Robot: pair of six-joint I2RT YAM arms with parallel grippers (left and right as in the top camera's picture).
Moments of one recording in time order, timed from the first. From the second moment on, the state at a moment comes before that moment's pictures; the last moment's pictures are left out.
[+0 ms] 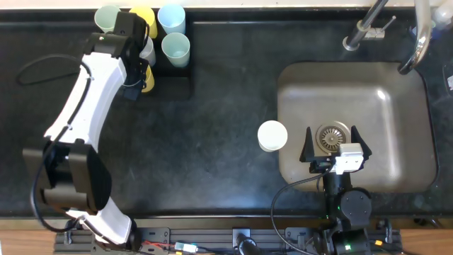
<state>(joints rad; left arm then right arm) -0.12 1.87 1.58 -1.12 -0.26 -1.43 0.15 0.01 0.02 -0.01 0.12 -0.03</state>
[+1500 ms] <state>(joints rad) -0.10 0.95 0.95 -0.06 -0.25 -0.43 0.15 0.01 0.02 -0.01 0.12 -0.04</state>
